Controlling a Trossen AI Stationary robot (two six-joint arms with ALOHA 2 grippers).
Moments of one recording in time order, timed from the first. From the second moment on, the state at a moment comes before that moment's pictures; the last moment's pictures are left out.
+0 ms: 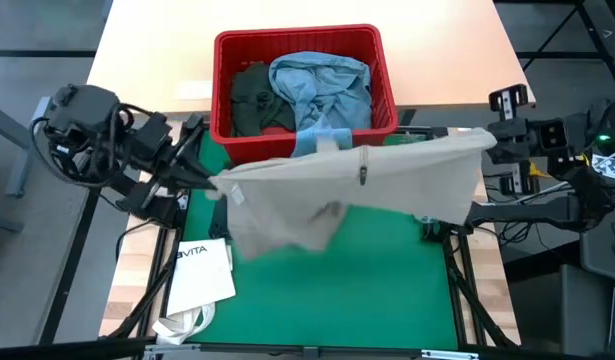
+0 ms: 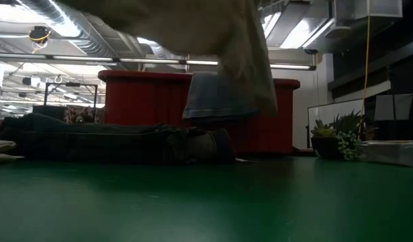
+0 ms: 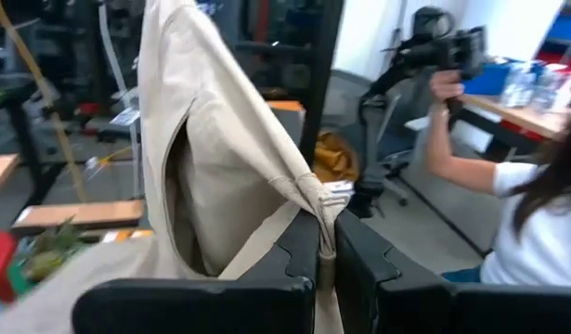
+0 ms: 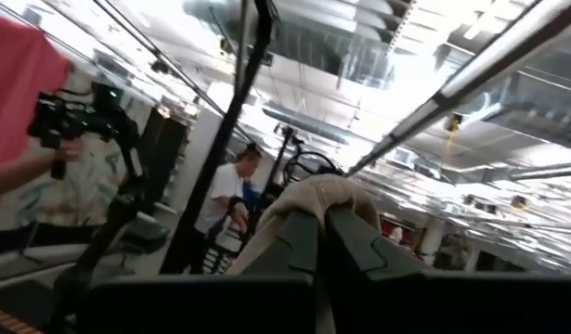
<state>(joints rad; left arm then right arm) -0.26 1.29 2.15 -1.02 0.06 -0.15 -0.26 0.75 1.40 -0.11 -0.56 -0.15</state>
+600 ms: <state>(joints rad) -0.48 1.30 2.15 -1.02 -0.12 -0.23 -0.26 0.81 1.40 -0.04 -0.71 -0.11</state>
